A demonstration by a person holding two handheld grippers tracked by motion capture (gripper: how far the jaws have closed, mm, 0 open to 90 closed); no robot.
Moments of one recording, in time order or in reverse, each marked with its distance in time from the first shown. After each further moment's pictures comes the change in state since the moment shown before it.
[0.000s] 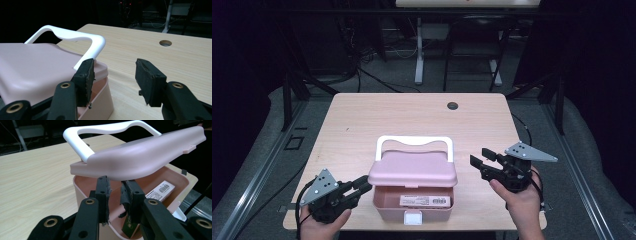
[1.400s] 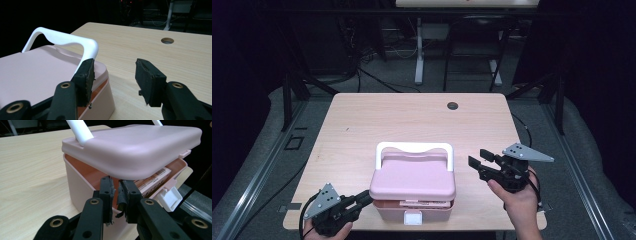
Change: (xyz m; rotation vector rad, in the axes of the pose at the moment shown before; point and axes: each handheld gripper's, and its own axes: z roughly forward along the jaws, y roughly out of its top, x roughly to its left) left arm -0.005 -0.037 0.001 0.018 -0.035 -0.035; right arm 0.000 -0.004 0.005 0.009 0.005 0.007
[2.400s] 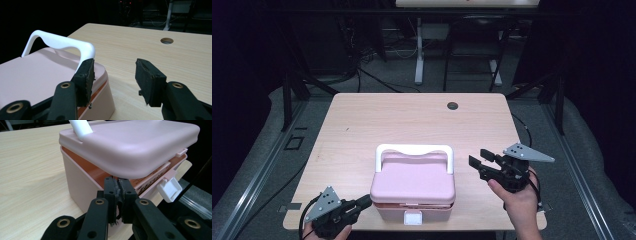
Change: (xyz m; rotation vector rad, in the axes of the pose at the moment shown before) left arm 0.001 -0.008 -0.001 0.032 -0.013 0.013; right arm -0.001 -0.001 0.000 -0.006 -0.003 0.012
